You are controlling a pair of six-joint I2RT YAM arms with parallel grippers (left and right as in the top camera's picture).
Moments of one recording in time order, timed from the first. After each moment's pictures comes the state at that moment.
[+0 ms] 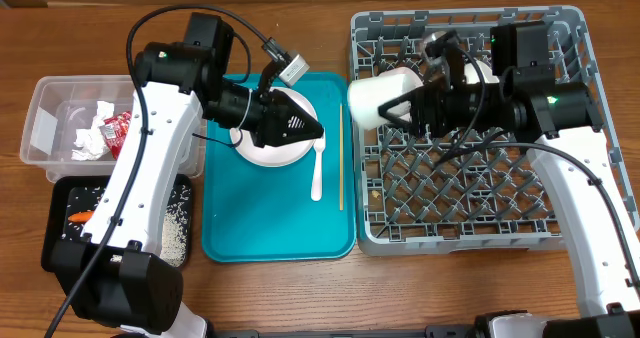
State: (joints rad) left arm -0.18 1.75 1.71 -1.36 1.09 0.55; right arm 0.13 1.50 1.48 -0.94 -0.76 -0.05
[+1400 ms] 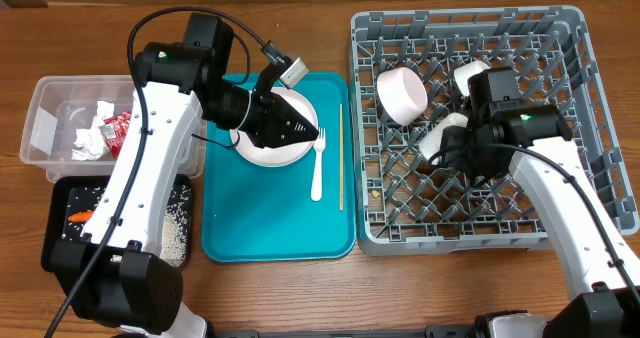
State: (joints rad) left arm -0.18 1.75 1.71 -1.37 1.01 0.50; right arm 0.13 1.50 1.23 -1.05 0.00 0.33
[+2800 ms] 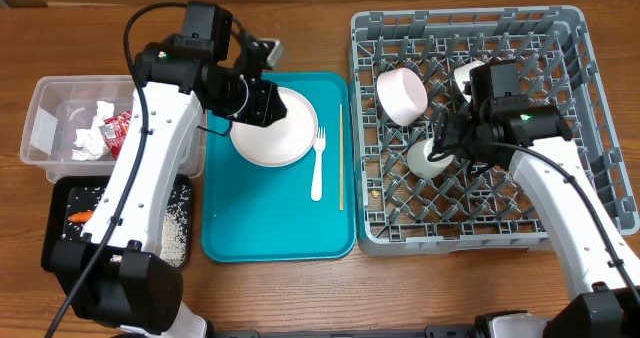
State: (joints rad) left arm -0.18 1.75 1.70 -1.15 0.42 -0.02; right arm 0.13 1.50 1.23 -0.93 0.01 0.33
